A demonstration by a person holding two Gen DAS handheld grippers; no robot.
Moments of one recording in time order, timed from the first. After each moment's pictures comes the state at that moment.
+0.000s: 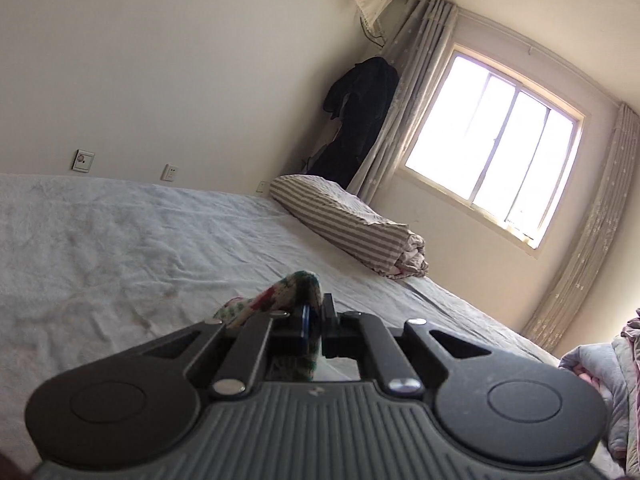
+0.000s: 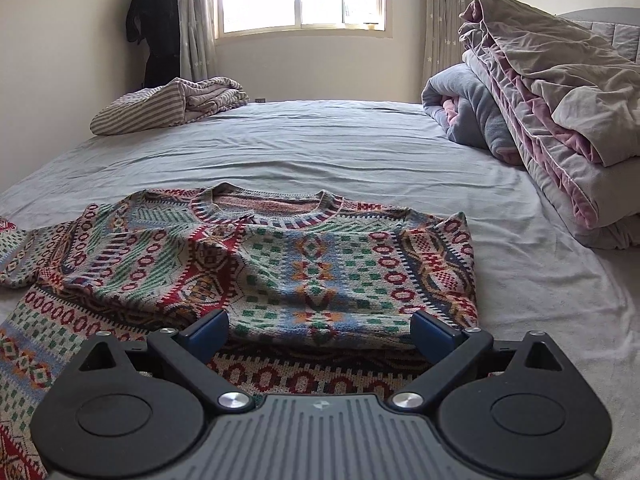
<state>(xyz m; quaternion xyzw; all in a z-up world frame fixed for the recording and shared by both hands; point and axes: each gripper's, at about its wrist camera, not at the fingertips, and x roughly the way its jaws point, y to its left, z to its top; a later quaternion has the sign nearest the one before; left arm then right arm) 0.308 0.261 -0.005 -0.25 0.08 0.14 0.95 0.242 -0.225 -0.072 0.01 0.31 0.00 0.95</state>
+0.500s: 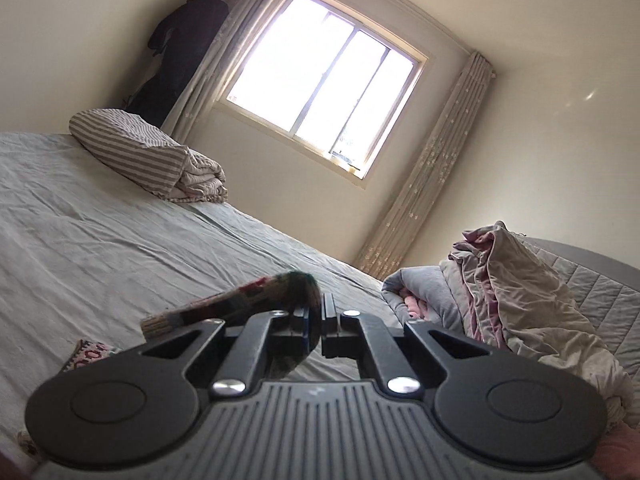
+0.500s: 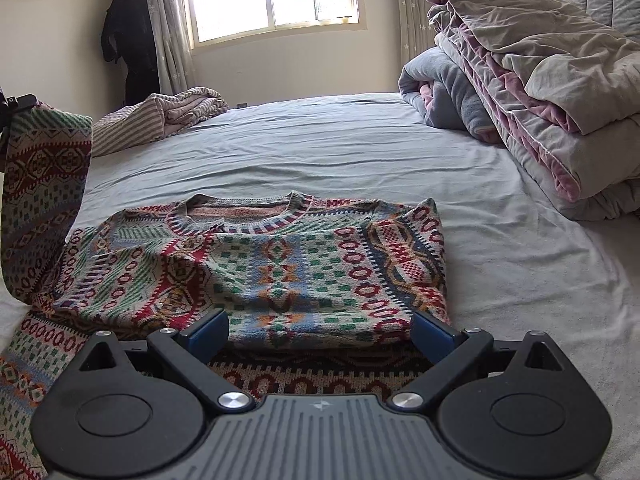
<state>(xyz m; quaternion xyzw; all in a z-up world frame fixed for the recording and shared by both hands) 0.346 0.039 0.017 -0.24 0.13 -0.13 0.95 0.243 -0.262 -0.072 0.06 0.31 -0.01 0.95</state>
